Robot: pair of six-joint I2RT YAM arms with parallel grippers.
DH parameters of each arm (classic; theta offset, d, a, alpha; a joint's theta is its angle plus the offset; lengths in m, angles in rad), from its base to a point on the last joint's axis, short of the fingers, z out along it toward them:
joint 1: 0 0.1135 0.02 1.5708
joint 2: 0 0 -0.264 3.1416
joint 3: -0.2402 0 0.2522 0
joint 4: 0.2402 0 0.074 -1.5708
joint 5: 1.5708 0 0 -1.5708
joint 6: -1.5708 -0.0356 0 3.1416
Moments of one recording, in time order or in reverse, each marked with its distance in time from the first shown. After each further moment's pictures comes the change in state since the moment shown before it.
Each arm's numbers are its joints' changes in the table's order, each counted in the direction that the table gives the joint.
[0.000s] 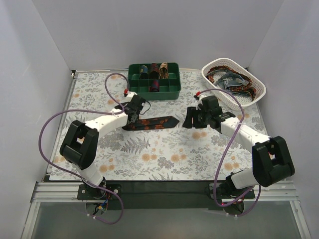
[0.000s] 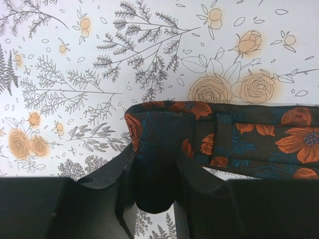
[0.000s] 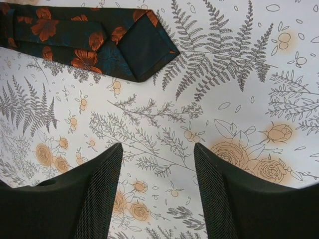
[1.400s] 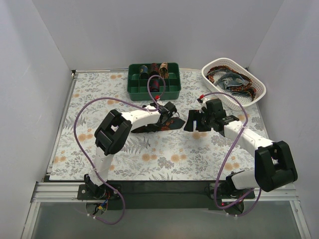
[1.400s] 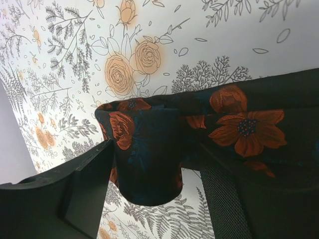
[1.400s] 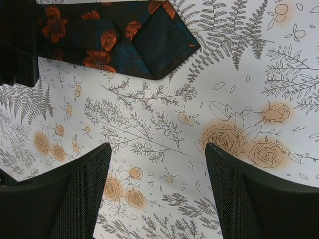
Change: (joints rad) left arm -0.268 -0.441 -0.443 0.415 -0.148 0.074; right arm -0.040 0.055 0.067 0.015 -0.051 0.016
